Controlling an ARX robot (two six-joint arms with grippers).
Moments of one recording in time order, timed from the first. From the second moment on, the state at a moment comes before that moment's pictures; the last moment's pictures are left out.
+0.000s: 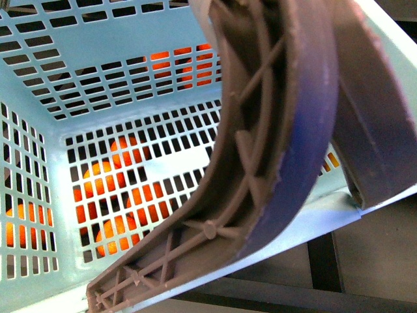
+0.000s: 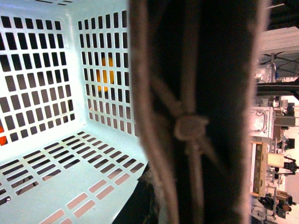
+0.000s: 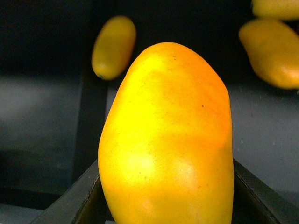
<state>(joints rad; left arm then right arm) -0.56 1.34 0.97 -0.17 0.31 -0.99 -0.35 1.55 0.40 0.32 -0.43 -0.28</state>
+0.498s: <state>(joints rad) -0.56 1.34 0.97 -0.17 0.31 -0.99 -0.06 0.98 0.52 0.12 -0.46 0.00</state>
